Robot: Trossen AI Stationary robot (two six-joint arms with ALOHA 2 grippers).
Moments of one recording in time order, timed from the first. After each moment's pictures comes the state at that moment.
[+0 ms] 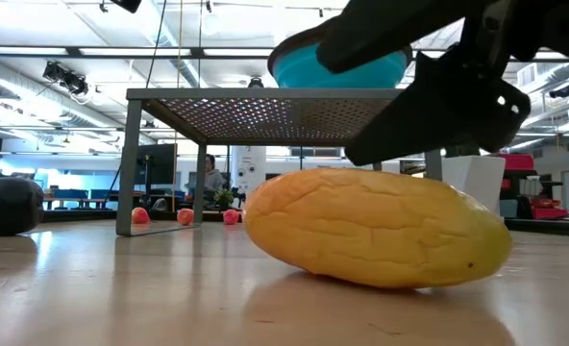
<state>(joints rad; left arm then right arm) -0.54 0.99 0.81 -0.34 -0.43 -0.02 0.70 2.00 1.21 0.01 0.57 0.91</state>
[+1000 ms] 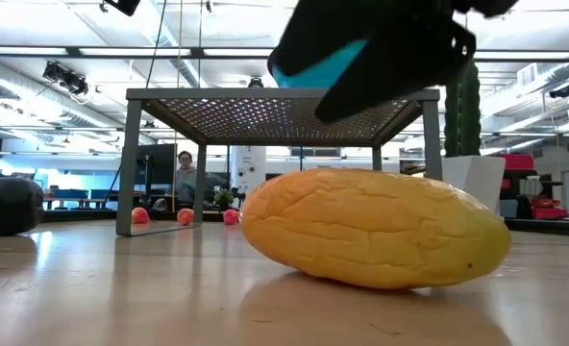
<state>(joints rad) -0.54 0.99 0.81 -0.35 -0.40 -0.06 0.67 2.07 1.50 -0.43 0.65 0.83</state>
